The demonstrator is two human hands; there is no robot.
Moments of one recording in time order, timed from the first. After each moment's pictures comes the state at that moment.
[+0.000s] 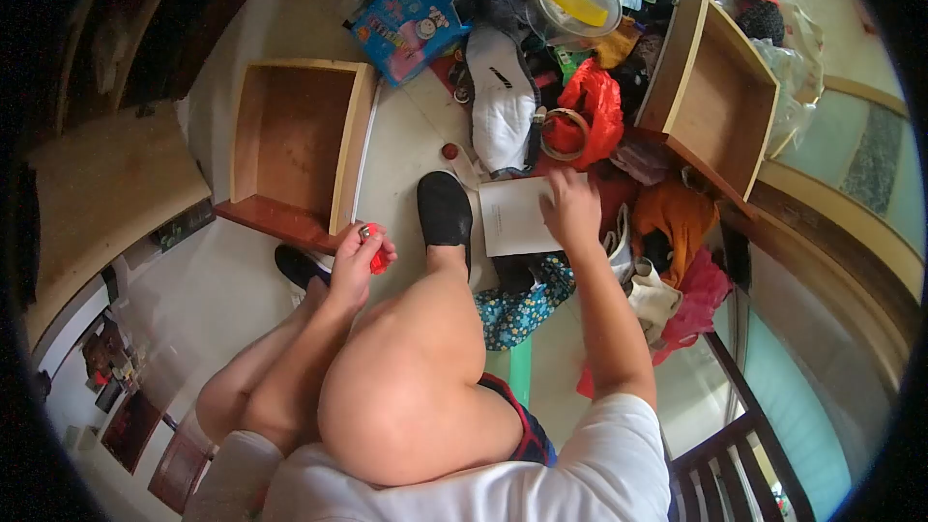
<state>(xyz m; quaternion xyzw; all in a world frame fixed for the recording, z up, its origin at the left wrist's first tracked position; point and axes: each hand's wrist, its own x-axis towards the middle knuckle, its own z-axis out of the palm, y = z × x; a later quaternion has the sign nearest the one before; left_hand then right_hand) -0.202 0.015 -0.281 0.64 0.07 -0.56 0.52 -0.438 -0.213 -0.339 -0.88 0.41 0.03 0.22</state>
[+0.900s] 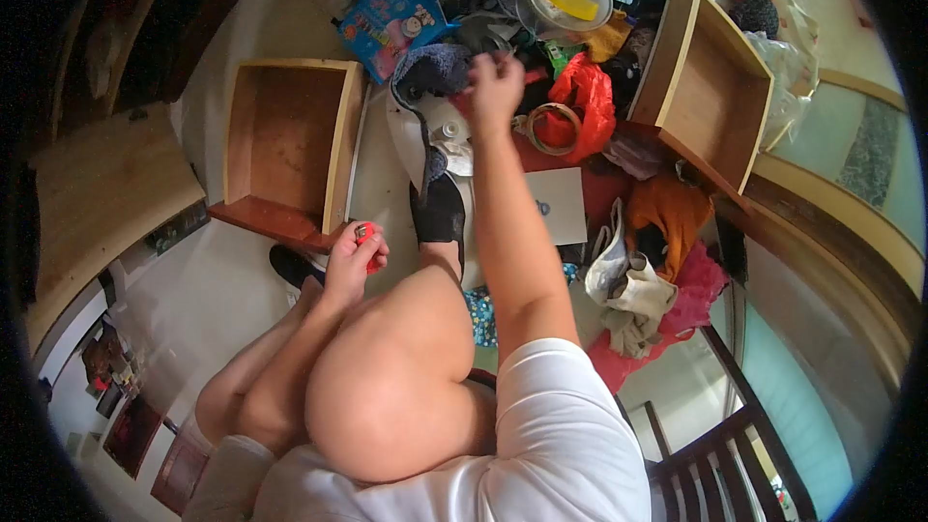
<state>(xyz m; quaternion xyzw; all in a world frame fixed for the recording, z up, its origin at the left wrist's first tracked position) -0.203 0.009 -0.273 0.66 0.04 -0.58 0.49 -0.260 -0.267 -0.386 -0.33 0.56 -0.36 0.67</state>
